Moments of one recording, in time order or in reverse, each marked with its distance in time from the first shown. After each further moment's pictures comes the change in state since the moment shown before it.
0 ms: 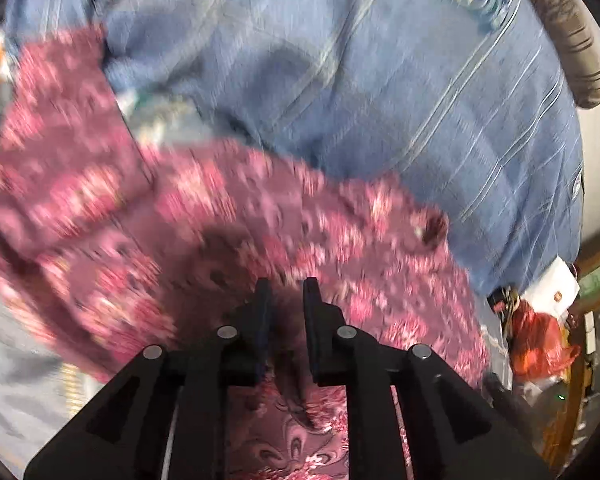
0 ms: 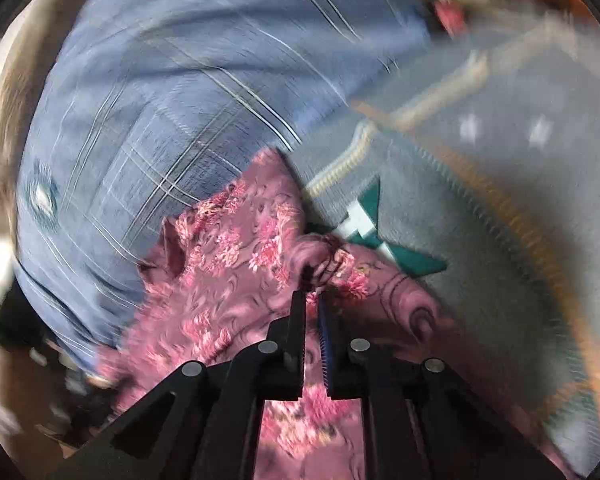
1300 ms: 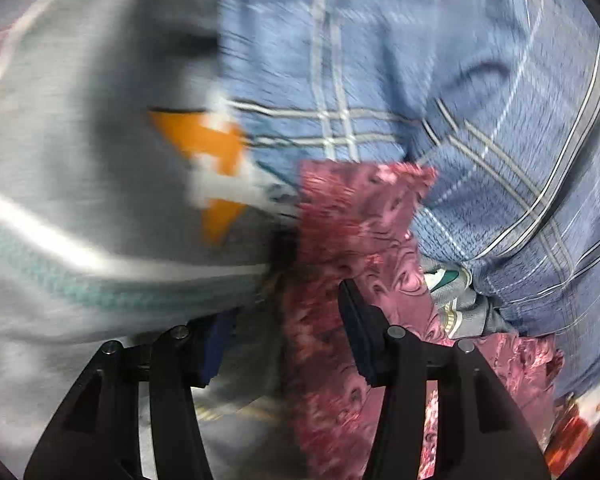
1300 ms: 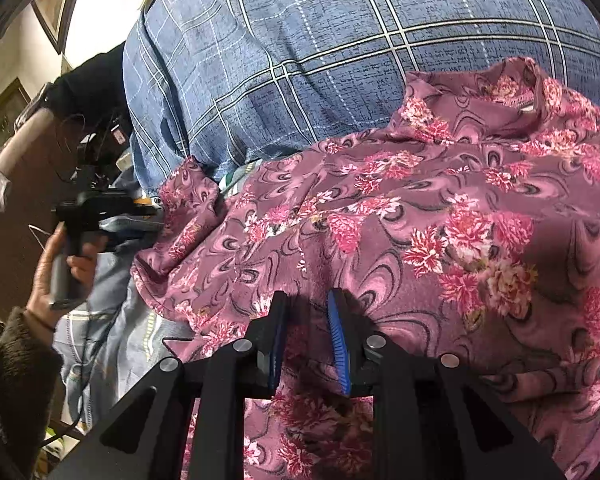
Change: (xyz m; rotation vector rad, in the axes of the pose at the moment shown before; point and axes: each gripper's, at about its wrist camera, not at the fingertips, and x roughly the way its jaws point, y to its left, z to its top) left arm 0.008 0.202 0.141 -0.206 0.013 0.397; right arm 0.139 0.229 -0.141 -0.564 0.274 0.363
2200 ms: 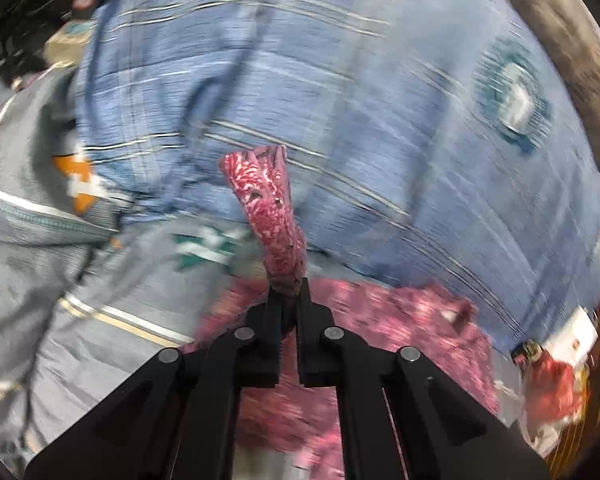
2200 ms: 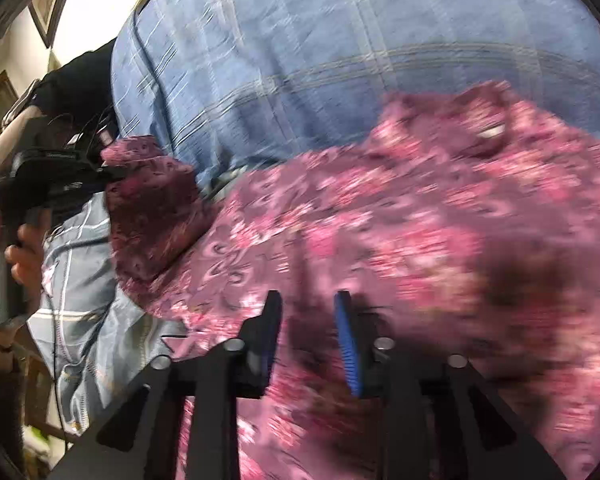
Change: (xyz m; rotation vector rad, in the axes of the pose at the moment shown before) left arm -0.105 -0.123 -0.080 0.172 -0.121 -0.261; right arm -0.036 0.001 0.011 -0.011 -0.010 -0.132
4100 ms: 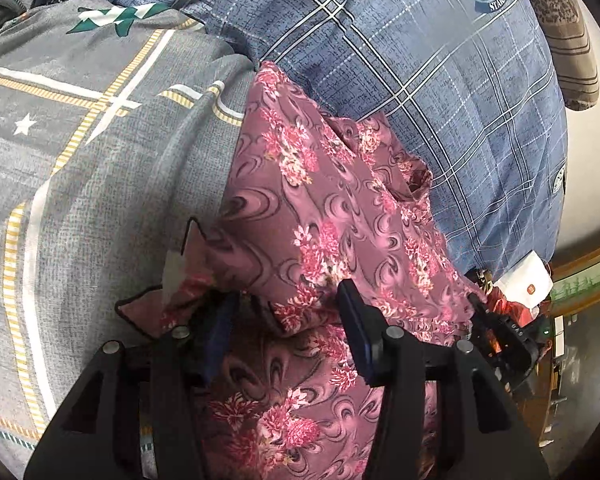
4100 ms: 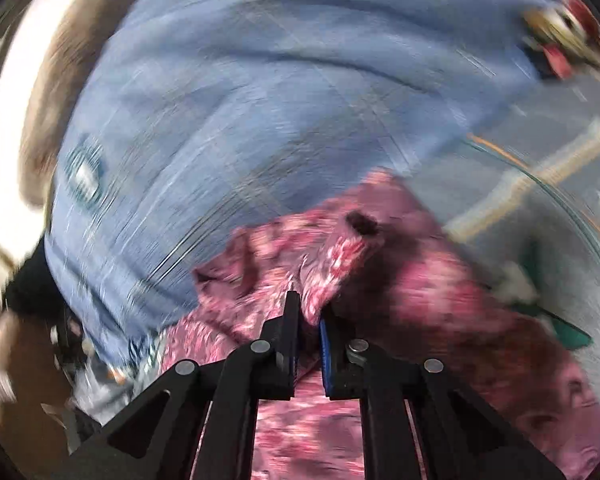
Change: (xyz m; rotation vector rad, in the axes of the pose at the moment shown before) left arm 0.052 -0.031 -0.169 -0.090 0.219 -0.247; right arm -0.120 -0.198 0.010 0.555 -0.257 -0.070
